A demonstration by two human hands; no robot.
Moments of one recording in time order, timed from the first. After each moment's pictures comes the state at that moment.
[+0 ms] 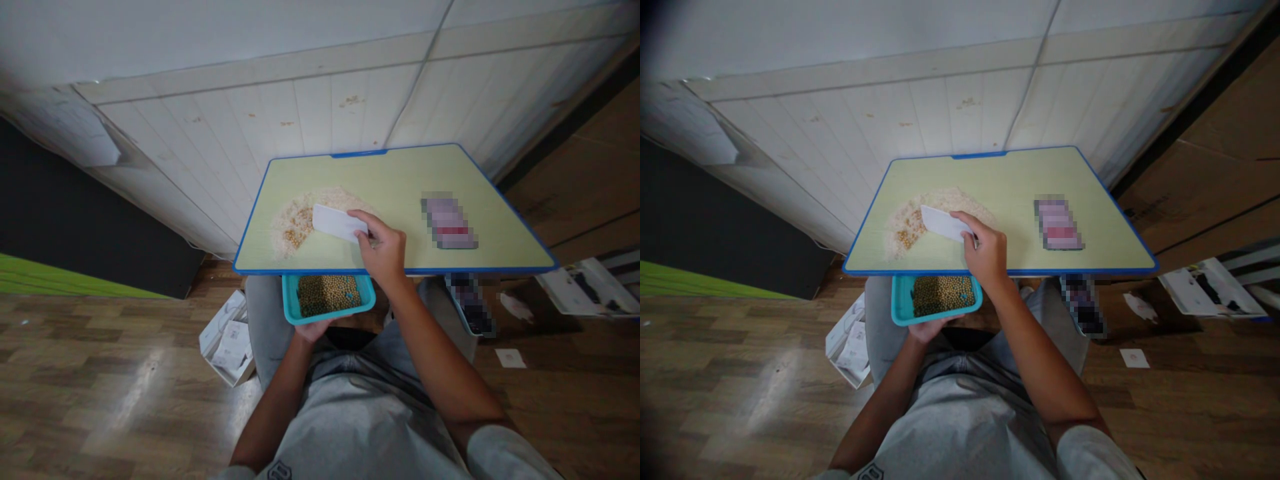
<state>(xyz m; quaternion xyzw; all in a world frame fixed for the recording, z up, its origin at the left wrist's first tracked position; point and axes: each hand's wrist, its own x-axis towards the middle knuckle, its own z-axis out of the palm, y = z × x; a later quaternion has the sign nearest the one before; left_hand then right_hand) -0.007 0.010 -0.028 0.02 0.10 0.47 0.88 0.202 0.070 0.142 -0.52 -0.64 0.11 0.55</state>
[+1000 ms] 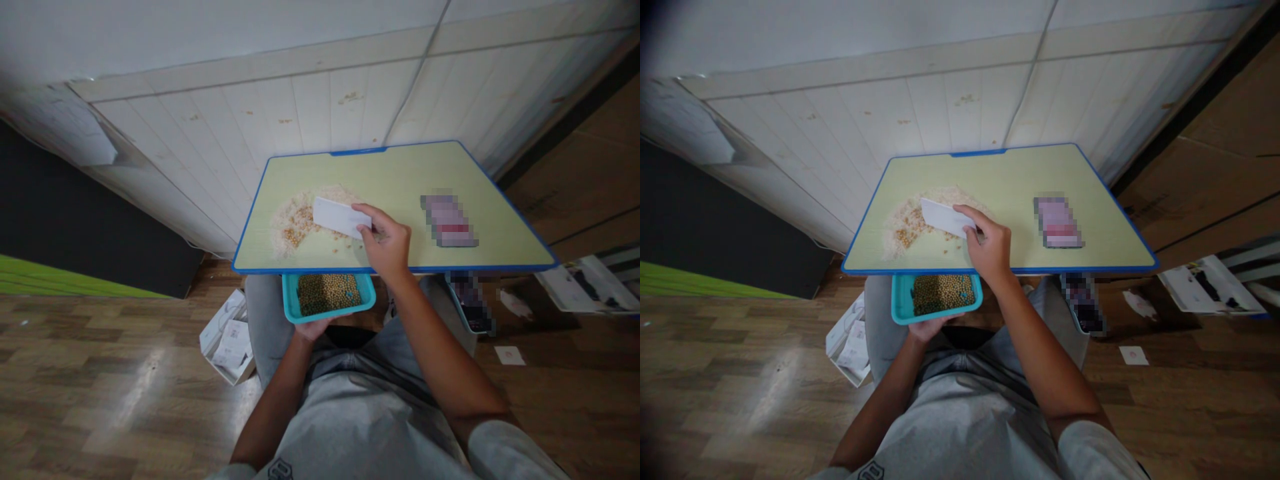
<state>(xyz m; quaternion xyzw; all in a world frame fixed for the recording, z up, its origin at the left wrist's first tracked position) -0.005 0.009 -0.026 0.02 0.12 0.48 0.87 0.208 0.075 0.140 -0.50 -0.62 0.15 0.59</state>
